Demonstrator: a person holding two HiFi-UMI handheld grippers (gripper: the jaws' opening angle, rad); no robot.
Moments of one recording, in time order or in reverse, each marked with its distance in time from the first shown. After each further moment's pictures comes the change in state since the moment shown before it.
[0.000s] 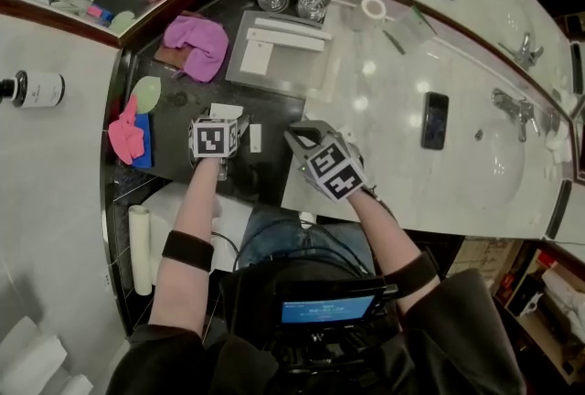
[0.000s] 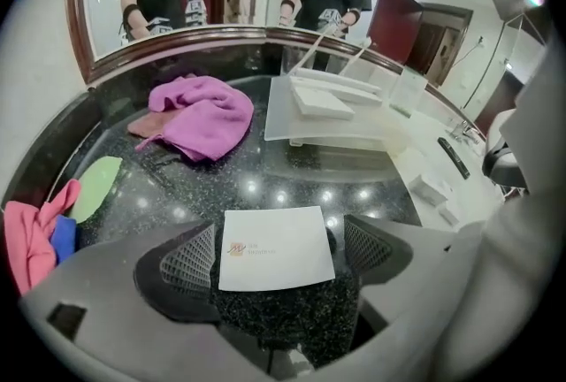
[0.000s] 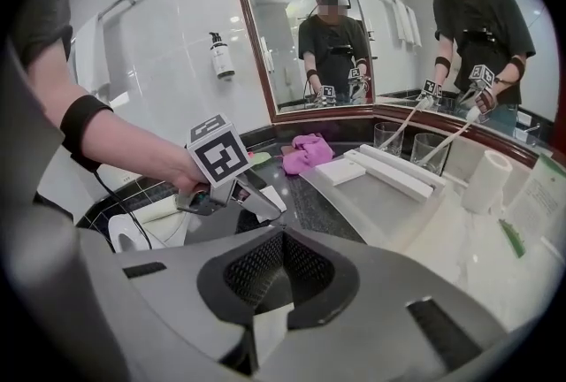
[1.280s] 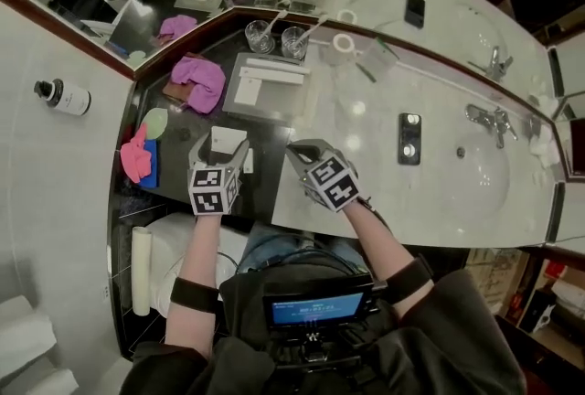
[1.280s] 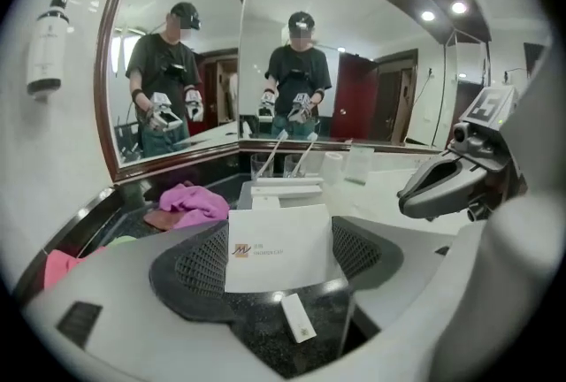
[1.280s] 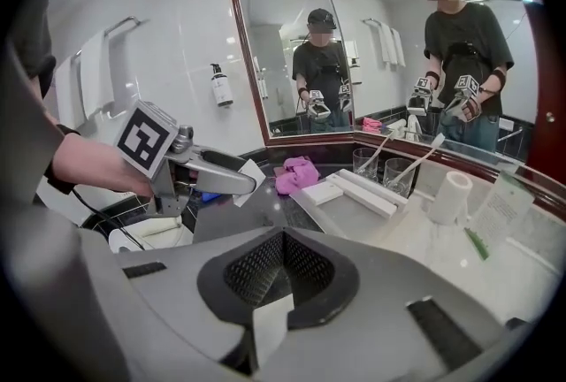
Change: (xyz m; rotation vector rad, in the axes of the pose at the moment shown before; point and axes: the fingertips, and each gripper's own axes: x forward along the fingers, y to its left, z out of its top) left arm -0.139 -0.076 0.057 0.114 -0.488 -0.045; right arm -0.066 -0.004 0.018 0.028 -0.100 -0.052
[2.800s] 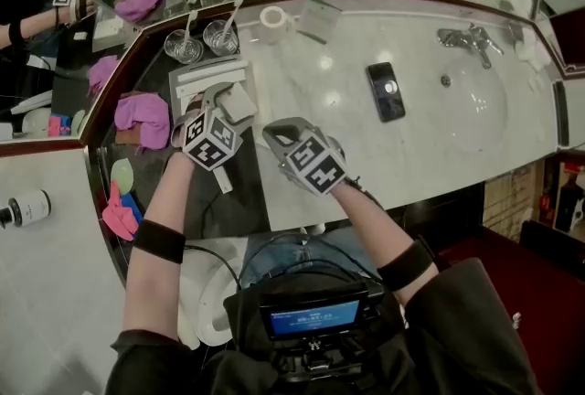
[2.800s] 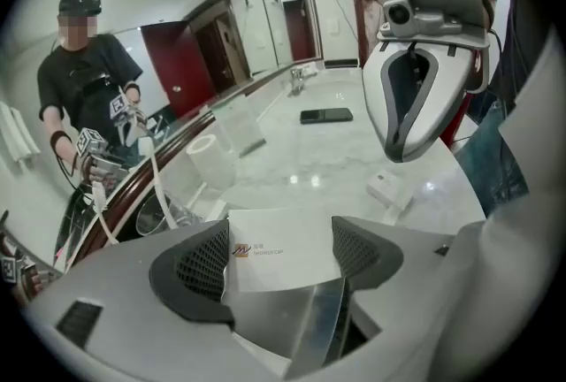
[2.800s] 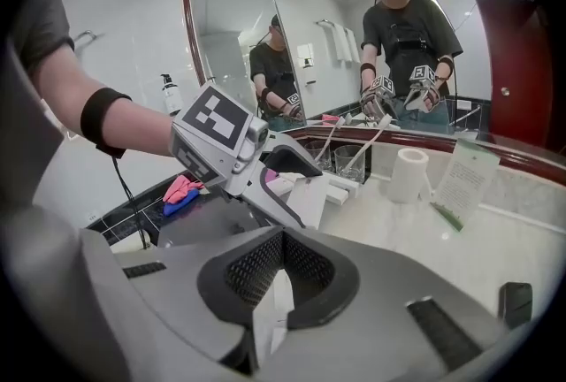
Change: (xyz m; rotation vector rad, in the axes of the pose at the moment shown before) left arm 0.165 -0.130 0.020 0.988 0.205 -0.643; right arm 0.001 -0.078 -0.014 0.171 -0.043 -0.165
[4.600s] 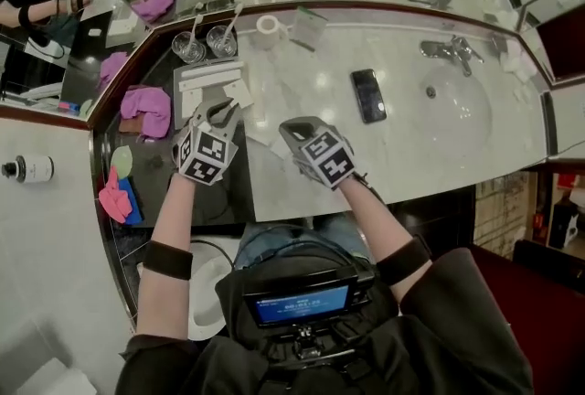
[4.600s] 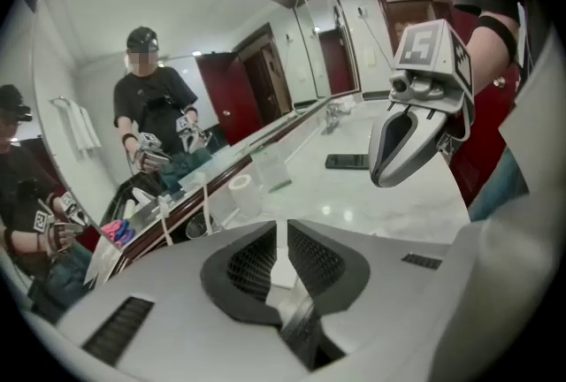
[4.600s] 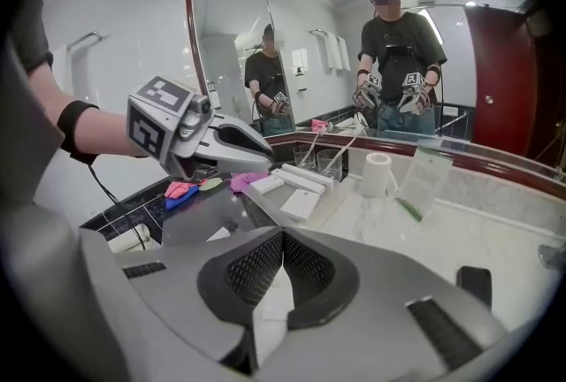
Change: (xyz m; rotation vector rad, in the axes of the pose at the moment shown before) left arm -0.083 -0.024 0.055 -0.193 -0.158 0.253; right arm -0.073 -0.014 -0.023 0.008 -0.008 -0.057
